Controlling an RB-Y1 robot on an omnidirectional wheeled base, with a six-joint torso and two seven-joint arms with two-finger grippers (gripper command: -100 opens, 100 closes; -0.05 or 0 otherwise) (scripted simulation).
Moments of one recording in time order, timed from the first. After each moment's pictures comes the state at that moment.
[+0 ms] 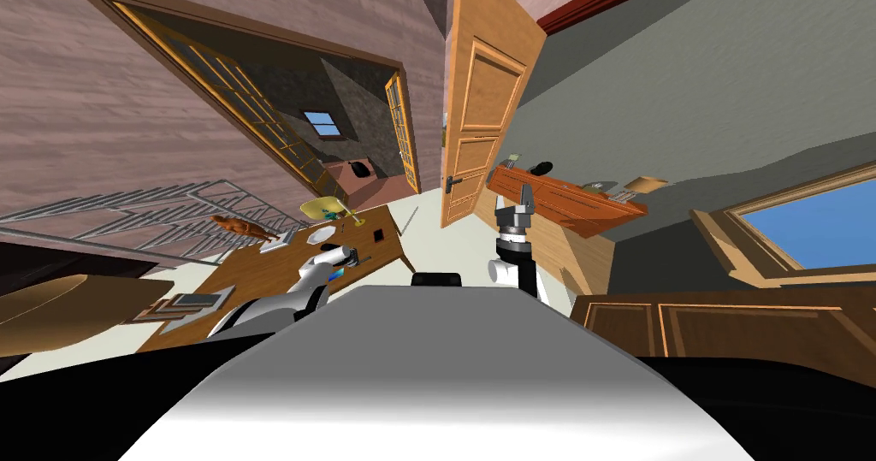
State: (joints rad) left arm -0.17 0.61 0.26 -0.70 0.50 0.71 -0.03; right arm 0.46 -0.03 0.06 -2.33 0.04 -0.36 -0.12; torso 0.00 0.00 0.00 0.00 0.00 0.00
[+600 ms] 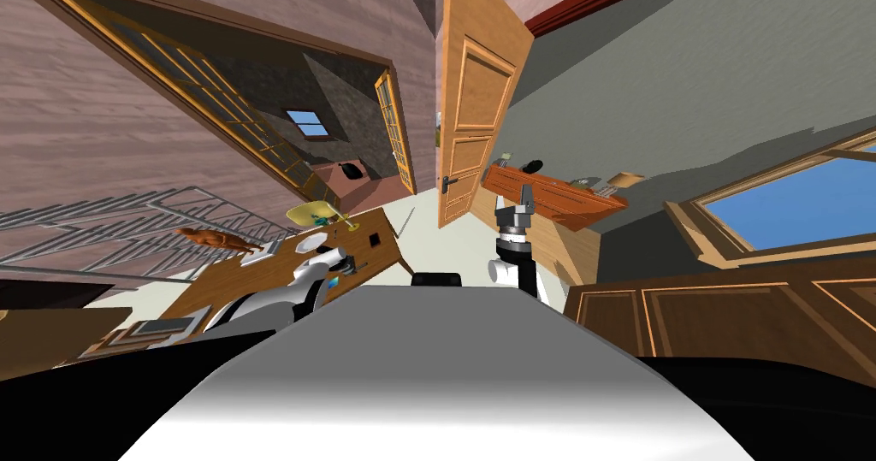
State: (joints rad) left arm -0.22 0.64 0.28 -0.54 0.52 0.81 -0.06; right arm 0.46 -0.03 0.06 -2.33 0.04 -0.36 -0.12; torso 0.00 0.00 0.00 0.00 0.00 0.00
